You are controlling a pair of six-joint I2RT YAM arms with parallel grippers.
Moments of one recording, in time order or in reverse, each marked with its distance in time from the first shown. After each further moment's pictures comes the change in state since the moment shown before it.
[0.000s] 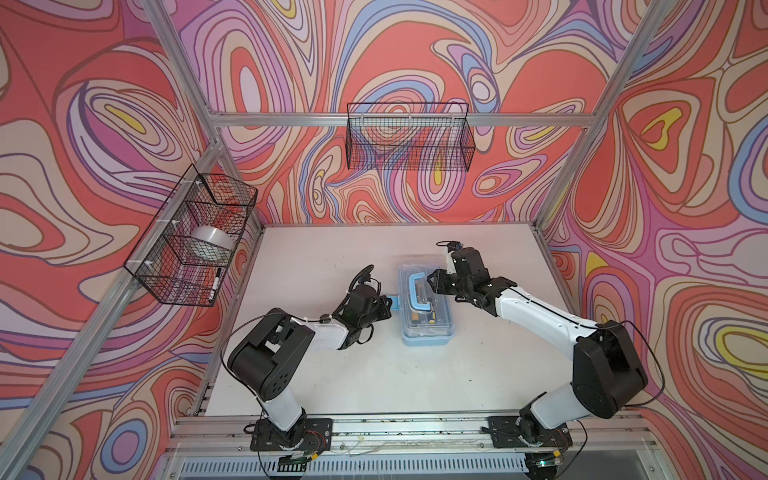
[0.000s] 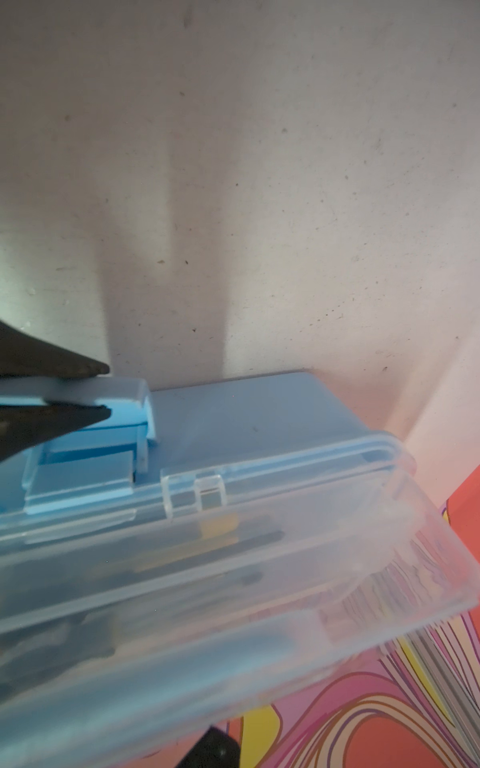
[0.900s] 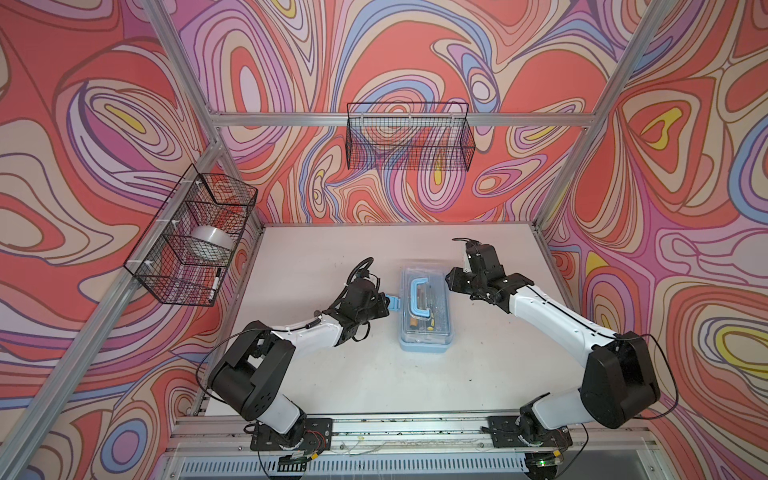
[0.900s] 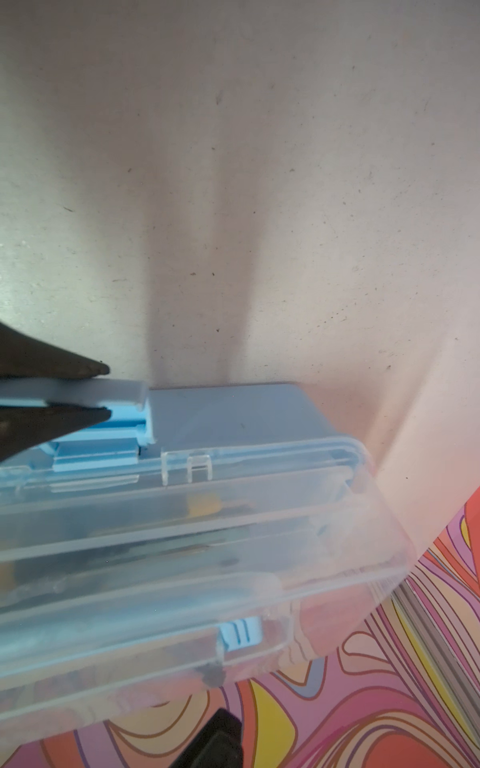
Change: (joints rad) left arm 0.002 -0.137 0.058 -0.263 0.003 0.019; right arm -0.101 -0.070 0.016 -0.180 0.050 0.012
